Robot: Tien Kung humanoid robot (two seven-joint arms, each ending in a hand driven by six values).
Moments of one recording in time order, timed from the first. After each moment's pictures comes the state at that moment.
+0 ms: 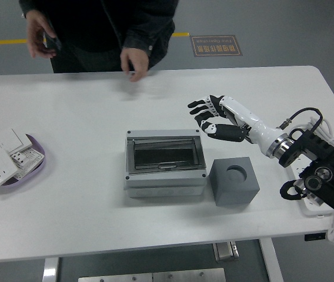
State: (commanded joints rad) left arm 0.01 0.16 -1.49 -0.18 1.30 -0.04 0.24; right arm 0.33 -0.50 0.94 1.63 -1.24 -0.09 0.02
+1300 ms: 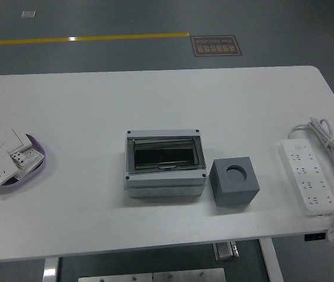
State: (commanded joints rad) left arm 0.03 0.15 -1.38 -0.18 1.12 -0.04 0.19; right arm -0.06 -0.23 1.77 1.55 -1.12 -0.17 0.26
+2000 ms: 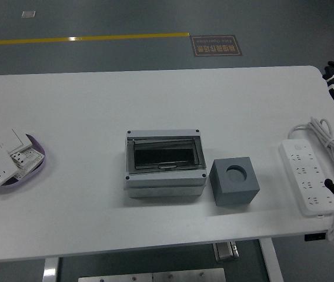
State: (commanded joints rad) left arm 0.04 0.14 -1.41 -0.18 1.15 -0.04 0.21; right arm 0.07 -0.21 1.61 1.49 -1.10 -0.15 0.27
